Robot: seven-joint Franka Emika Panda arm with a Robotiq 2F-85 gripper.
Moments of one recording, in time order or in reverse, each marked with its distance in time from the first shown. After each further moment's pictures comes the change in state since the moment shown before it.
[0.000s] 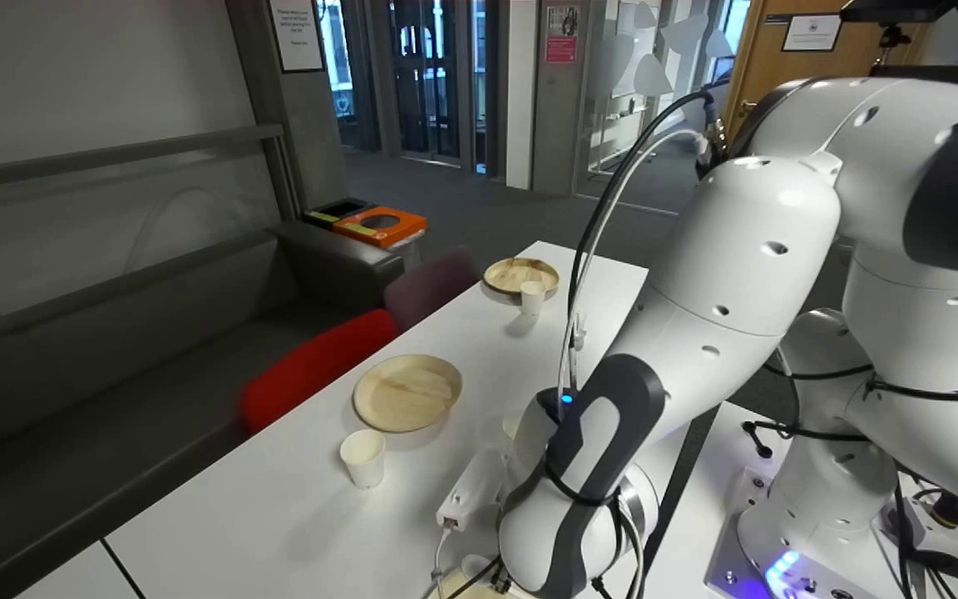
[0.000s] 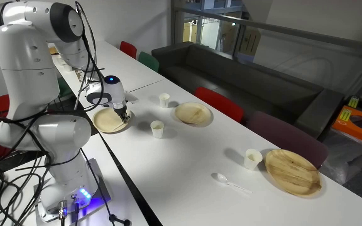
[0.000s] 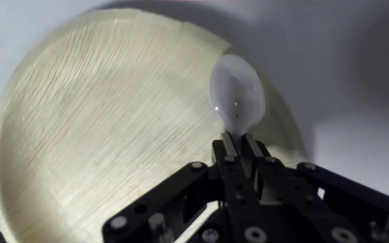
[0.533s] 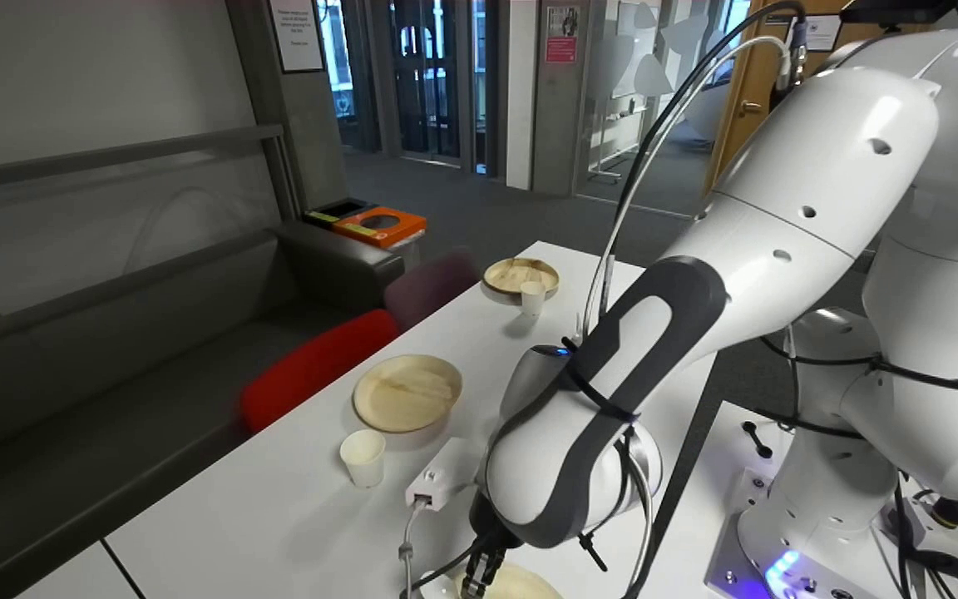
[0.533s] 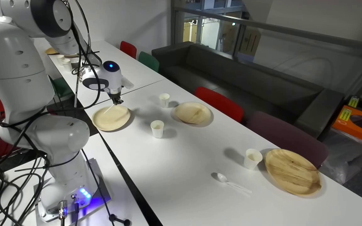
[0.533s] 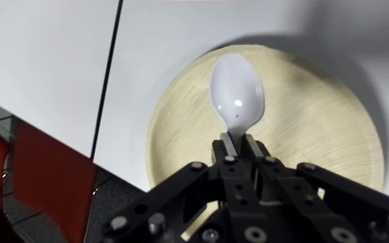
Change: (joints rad) arm -0.158 -0.210 0.165 0.026 0.029 -0.176 -0.054
